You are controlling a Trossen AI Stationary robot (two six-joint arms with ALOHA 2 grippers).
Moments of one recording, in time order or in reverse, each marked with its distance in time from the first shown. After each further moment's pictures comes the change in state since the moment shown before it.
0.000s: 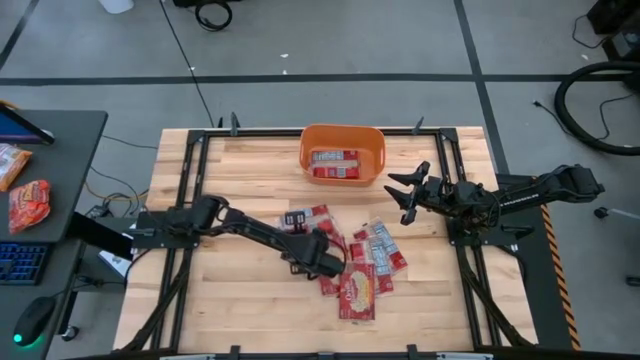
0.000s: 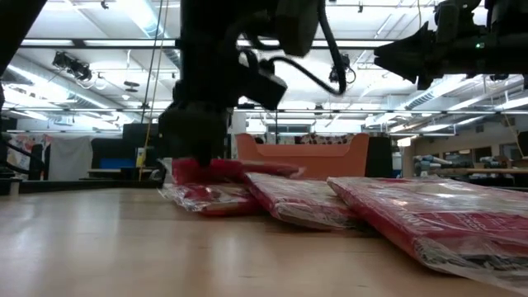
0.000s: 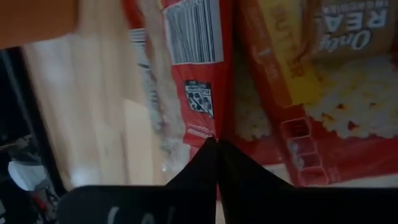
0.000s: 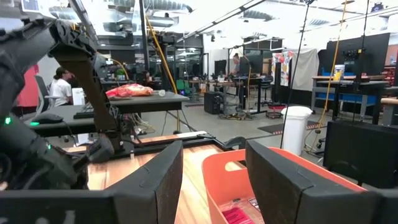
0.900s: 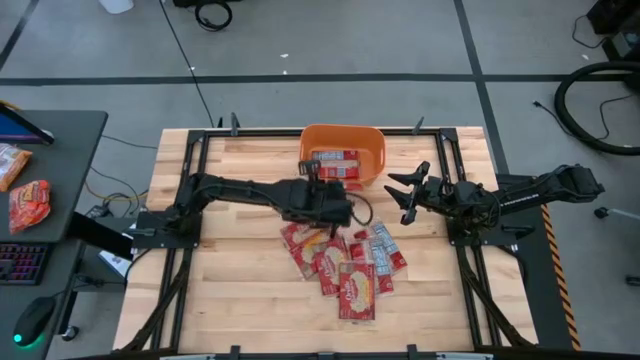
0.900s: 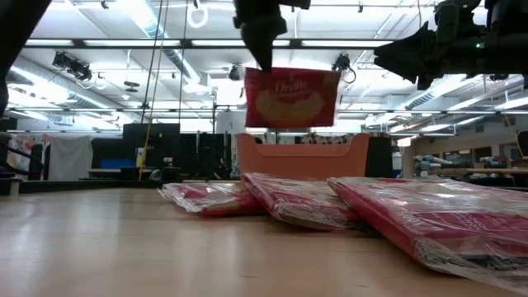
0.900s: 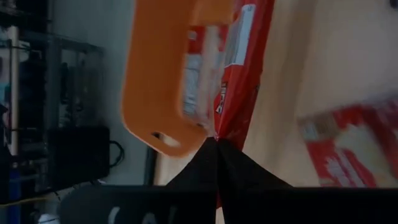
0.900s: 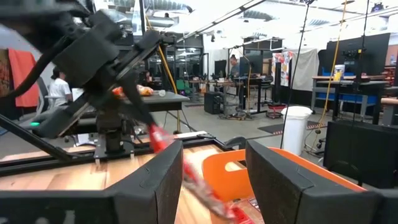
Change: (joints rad) left arm 0.192 -0.147 0.293 0.072 -0.269 0.388; right arm 0.000 0.000 0.000 0.000 0.000 0.000
